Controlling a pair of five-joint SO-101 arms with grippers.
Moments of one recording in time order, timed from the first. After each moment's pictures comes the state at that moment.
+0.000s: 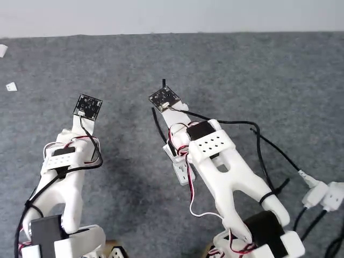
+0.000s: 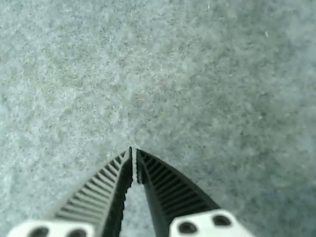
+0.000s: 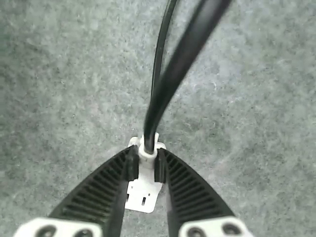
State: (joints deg) left arm -15.6 -9.9 56.2 25.0 -24.1; right arm -28.8 -9.8 29.4 60.3 10.3
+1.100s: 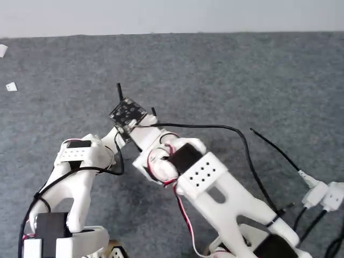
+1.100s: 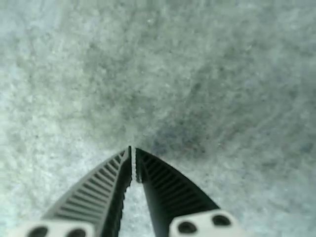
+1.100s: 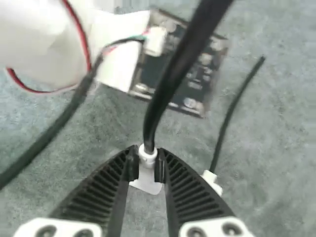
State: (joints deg) left arm -7.2 -8.2 52.7 44.6 -55.4; right arm -45.9 -22.6 29.5 60.7 8.5
